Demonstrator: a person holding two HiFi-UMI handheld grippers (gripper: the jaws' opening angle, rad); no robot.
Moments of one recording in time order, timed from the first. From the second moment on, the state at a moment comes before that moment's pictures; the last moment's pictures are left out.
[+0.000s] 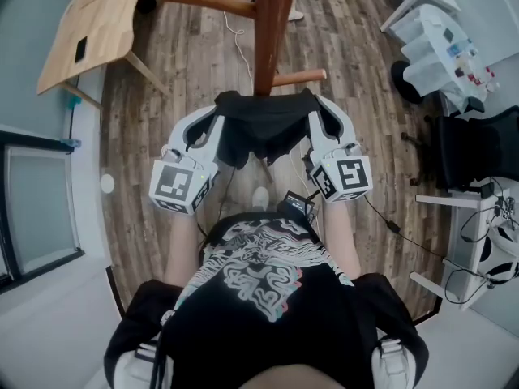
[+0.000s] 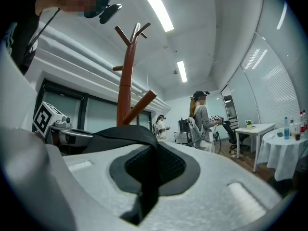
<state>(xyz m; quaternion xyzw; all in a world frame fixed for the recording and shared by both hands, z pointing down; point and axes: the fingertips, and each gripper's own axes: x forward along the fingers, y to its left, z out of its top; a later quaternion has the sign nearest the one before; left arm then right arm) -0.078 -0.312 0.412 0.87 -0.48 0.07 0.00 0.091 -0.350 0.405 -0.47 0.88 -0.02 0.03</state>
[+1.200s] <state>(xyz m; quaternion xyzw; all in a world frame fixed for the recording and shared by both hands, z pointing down) -0.075 -0.321 0.460 0.87 -0.48 0.09 0.05 0.079 -0.365 0.466 -0.43 0.90 -0.09 -0.01</state>
